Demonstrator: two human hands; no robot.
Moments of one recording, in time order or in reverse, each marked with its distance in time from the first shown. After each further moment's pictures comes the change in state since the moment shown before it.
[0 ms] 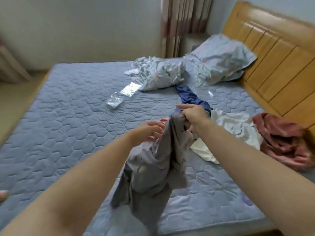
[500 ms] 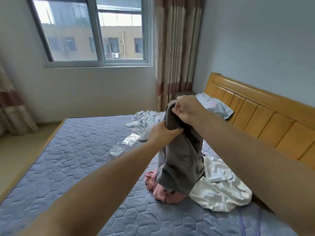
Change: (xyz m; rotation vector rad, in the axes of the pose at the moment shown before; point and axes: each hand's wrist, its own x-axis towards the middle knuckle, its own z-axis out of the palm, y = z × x) left_hand -0.089 0.191 0.044 0.406 0.441 0.459; right_hand -0.139 -0.241 -0.022 0.513 -0.054 -0.236
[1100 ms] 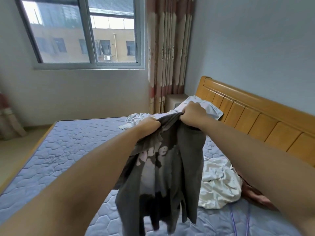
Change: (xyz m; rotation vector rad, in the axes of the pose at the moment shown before) left_hand 0.011 0.020 -0.043 0.213 -0.157 -0.048; right_hand 0.007 0.001 -0.057 -1.583 0.054 -0.435
